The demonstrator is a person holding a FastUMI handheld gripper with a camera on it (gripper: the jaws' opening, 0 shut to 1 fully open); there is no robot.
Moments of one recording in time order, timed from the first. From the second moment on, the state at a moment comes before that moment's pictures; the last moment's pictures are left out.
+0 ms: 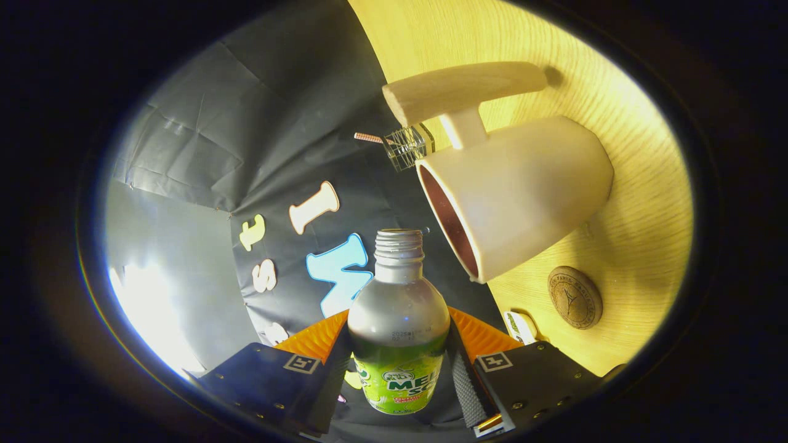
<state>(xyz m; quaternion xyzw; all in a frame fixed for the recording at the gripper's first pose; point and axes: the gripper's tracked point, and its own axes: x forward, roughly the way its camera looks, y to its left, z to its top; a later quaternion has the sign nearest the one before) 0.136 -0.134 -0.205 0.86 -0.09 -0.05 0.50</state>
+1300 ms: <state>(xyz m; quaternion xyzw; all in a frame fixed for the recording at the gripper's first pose) 0.138 -0.109 -0.176 0.50 0.01 -0.02 0.86</state>
